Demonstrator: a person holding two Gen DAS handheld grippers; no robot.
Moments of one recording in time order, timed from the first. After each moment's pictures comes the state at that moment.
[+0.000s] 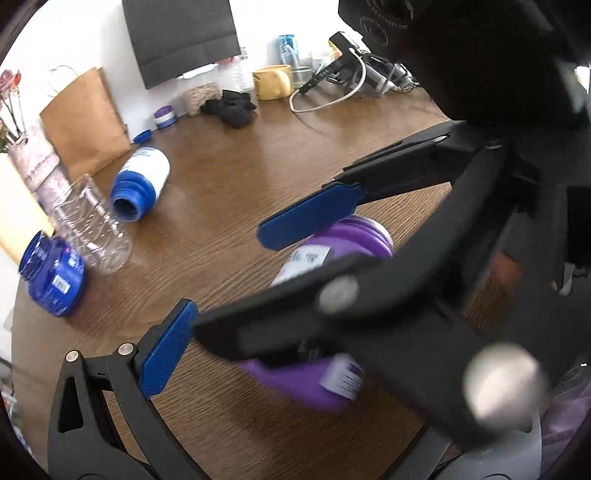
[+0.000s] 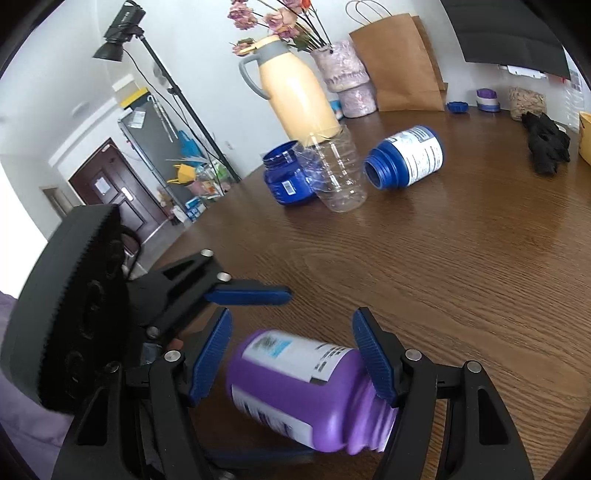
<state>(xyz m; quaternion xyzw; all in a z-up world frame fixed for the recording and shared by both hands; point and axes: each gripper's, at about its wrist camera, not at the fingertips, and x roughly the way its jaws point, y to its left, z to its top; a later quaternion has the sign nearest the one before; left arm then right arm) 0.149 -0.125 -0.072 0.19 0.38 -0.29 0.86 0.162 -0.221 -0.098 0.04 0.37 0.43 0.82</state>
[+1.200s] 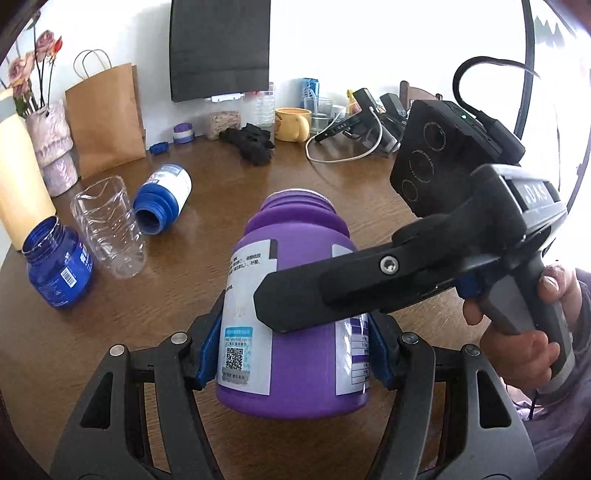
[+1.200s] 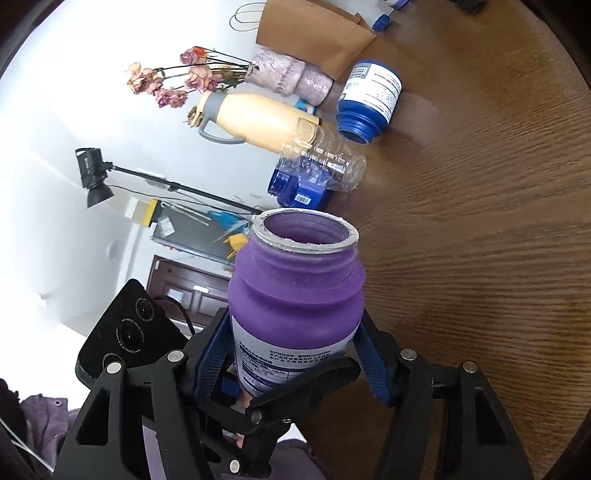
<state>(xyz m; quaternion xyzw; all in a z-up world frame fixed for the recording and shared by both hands) 0.154 -0.081 -0.055 0.08 0.34 -0.31 0.89 0.184 -0.239 -0.130 0.36 0.44 0.43 0.70</state>
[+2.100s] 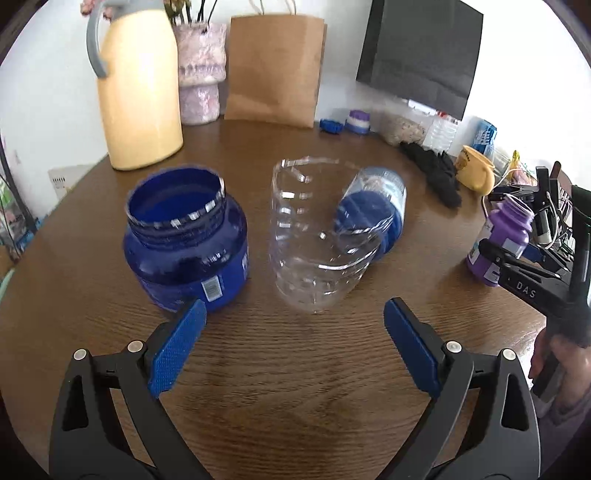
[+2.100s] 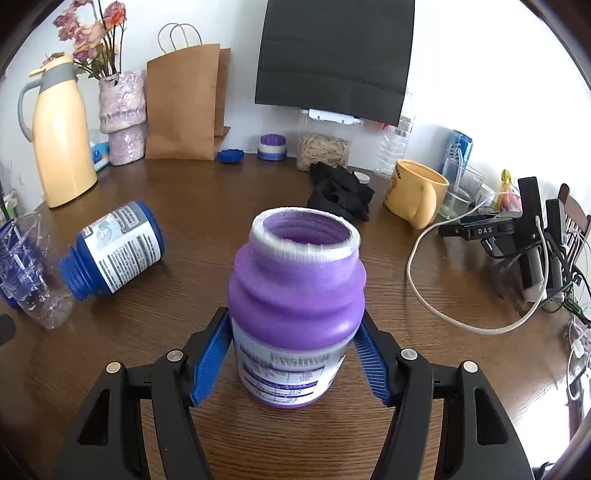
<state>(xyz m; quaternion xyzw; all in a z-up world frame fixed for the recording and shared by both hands) 0.281 0.010 -0.078 -0.05 0.39 -0.05 0.92 0.296 -0.253 -0.092 -0.06 0.32 0.00 0.95</state>
